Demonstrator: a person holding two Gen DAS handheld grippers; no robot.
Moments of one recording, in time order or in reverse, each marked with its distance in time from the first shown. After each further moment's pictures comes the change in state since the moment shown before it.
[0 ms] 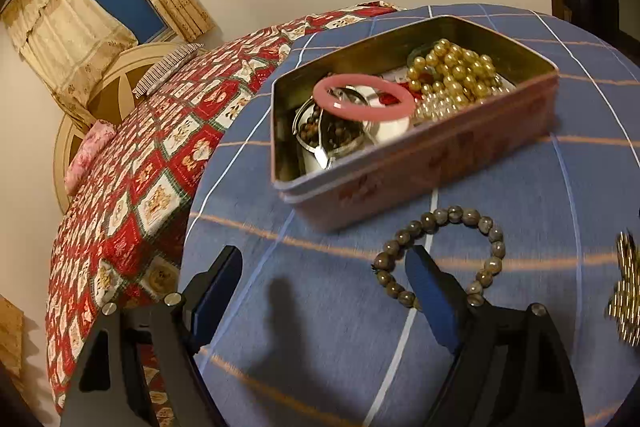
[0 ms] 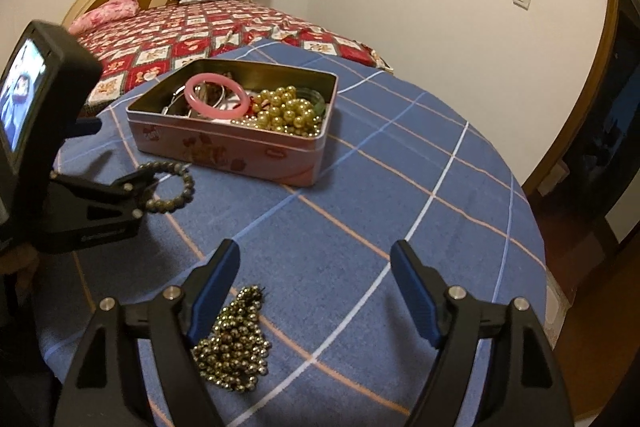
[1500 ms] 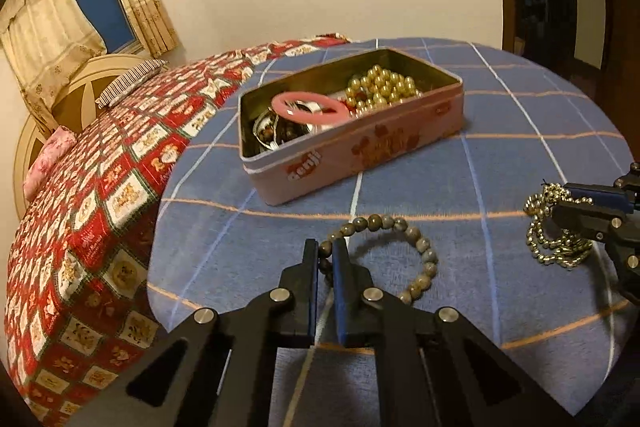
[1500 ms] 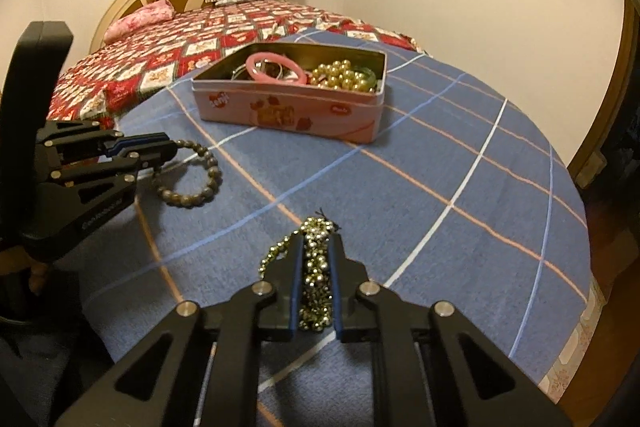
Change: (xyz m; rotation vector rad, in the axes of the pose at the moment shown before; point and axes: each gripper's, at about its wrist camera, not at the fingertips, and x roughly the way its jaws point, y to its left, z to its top) left arm -0.053 0.000 -0.029 -0.027 -0.119 -0.203; right arm -0.012 0.018 -0.033 0.003 0.005 0.165
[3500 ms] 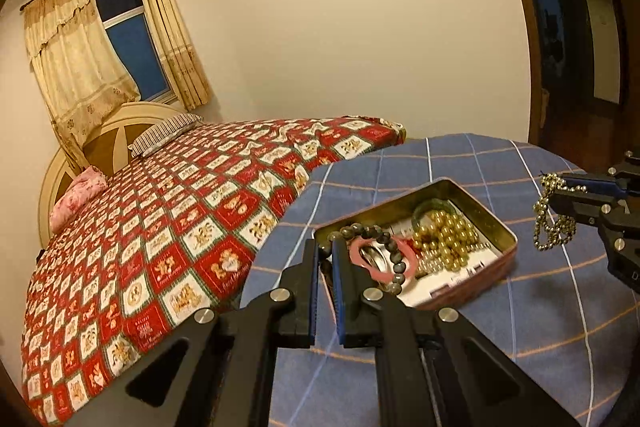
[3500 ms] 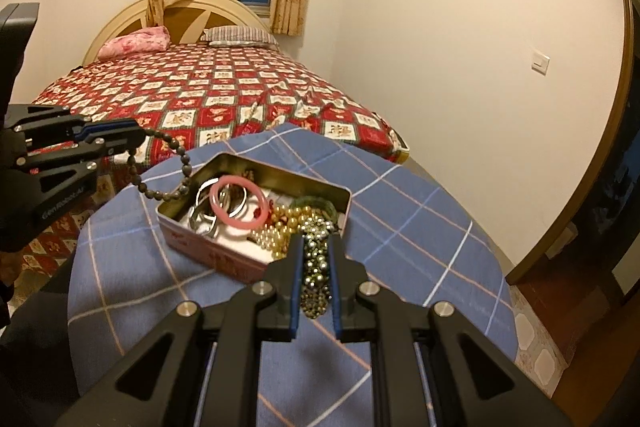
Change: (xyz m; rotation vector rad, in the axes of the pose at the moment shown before) left arm -0.031 0.055 0.103 -0.019 -0.207 0.103; right arm -0.017 -0.008 0.113 -0.123 -0.176 -0.116
